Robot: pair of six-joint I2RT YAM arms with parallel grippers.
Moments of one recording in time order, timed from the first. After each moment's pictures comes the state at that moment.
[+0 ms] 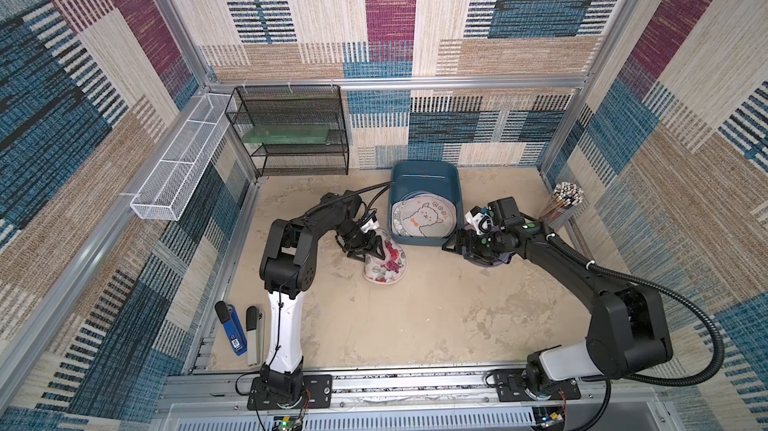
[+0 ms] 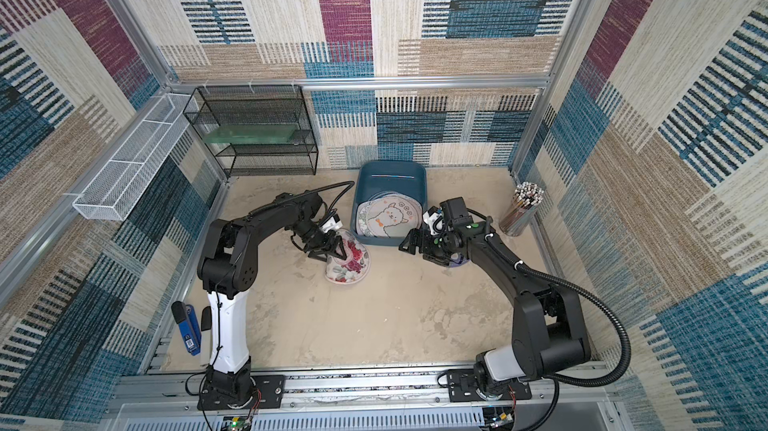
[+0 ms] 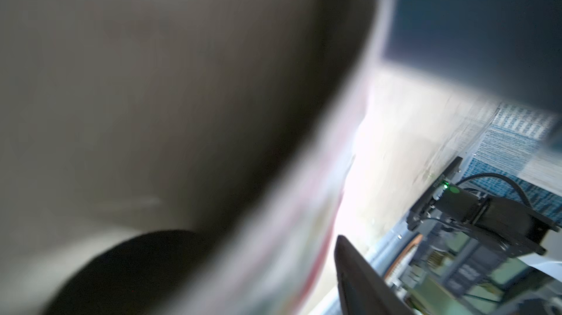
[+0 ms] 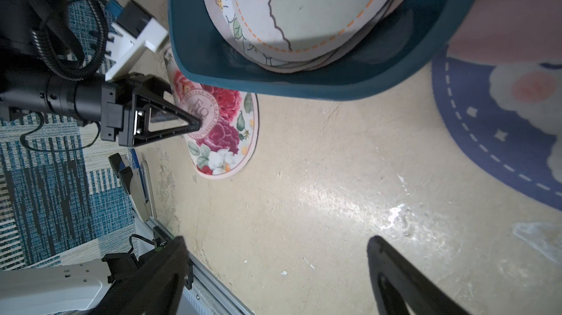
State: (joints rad) left arm -0.30 2.14 1.58 -1.07 0.56 -0.04; right arm 0.24 1.44 1.01 -0.63 -0.57 0.45
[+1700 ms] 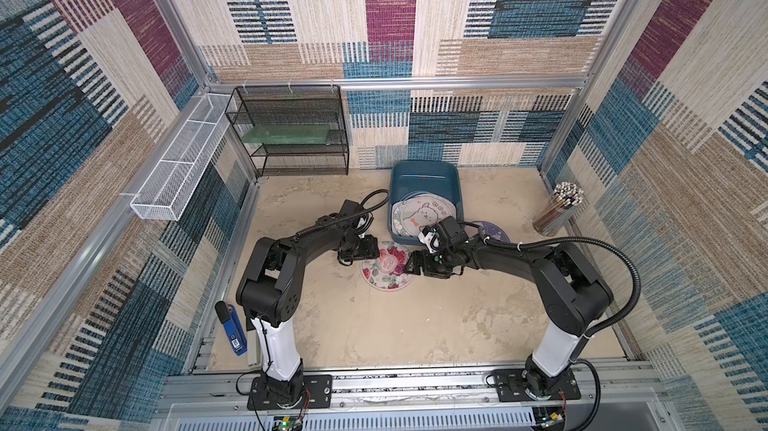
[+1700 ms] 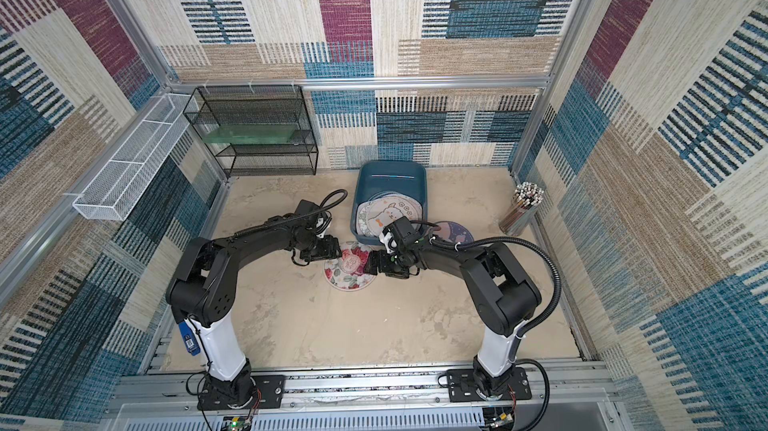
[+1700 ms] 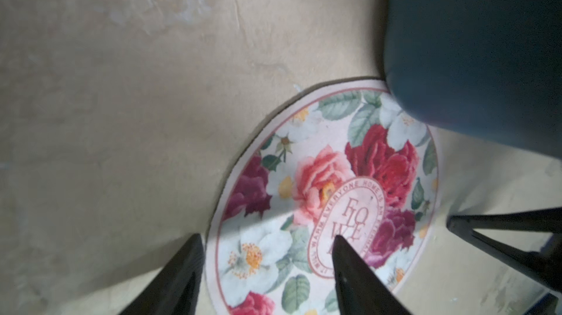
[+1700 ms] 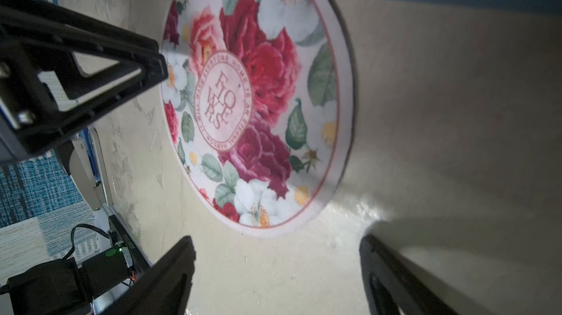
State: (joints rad) left arm -0.37 1.88 1.19 -0.55 0.29 -0.34; right arm 0.57 1.78 1.01 -0.29 -0.47 0.56
